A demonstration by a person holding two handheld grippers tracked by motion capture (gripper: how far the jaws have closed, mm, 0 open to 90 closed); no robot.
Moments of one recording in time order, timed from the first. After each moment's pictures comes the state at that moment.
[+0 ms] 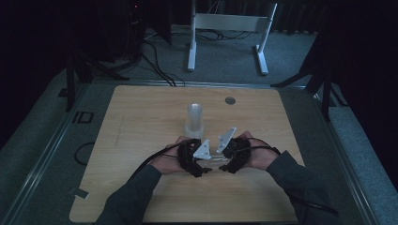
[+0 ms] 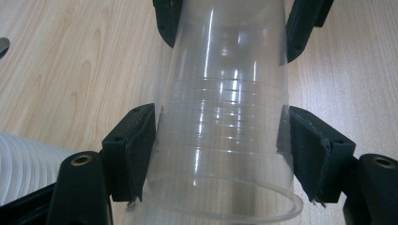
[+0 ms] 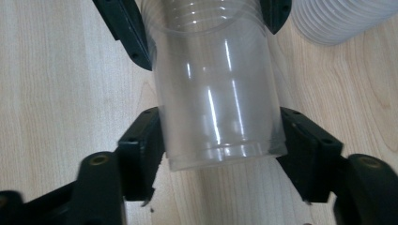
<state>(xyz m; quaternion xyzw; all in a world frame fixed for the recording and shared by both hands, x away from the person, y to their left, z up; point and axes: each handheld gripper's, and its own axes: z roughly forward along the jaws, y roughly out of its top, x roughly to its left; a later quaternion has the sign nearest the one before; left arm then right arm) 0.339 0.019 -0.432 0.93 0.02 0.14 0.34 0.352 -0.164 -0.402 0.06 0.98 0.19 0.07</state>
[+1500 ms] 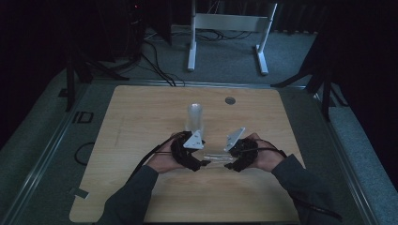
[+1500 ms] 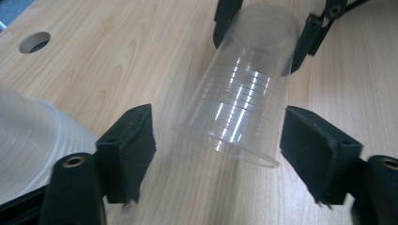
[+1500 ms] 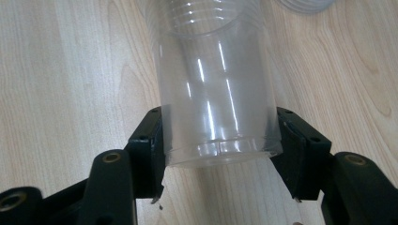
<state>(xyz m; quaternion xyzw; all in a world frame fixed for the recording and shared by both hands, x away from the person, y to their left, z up) 0.349 0.042 -0.421 0.90 0.10 0.12 0.40 0.355 -0.187 -0.410 0.10 0.97 0.19 0.08</state>
